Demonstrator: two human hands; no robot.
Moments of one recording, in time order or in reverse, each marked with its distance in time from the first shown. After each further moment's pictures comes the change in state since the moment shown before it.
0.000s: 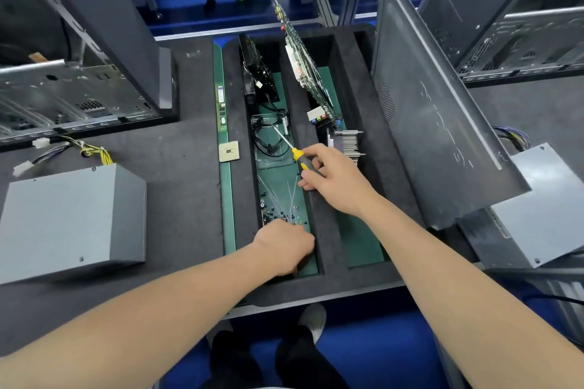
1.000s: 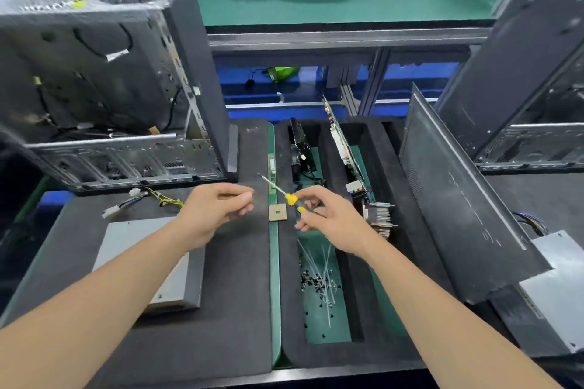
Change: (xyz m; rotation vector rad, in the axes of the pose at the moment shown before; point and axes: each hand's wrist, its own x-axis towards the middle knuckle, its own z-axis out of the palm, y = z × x) left_hand -0.139 -0.188 -0.040 -1.729 0.833 -0.329; right_hand 0.024 -0.094 0.021 0.262 -0.103 -0.105
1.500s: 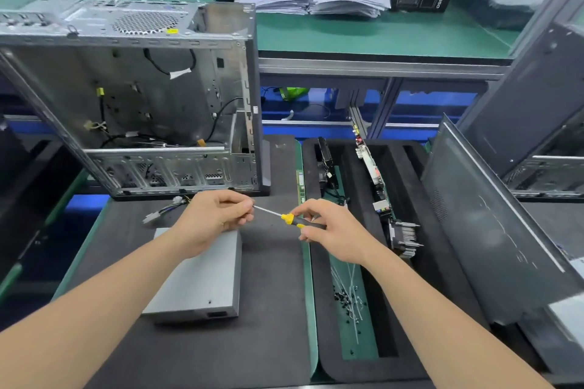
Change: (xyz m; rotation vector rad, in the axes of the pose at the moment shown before) left_hand -0.017 0.002 -0.078 -0.096 0.008 0.021; right_hand 0.019 -0.054 0.054 -0.343 -0.069 -0.057
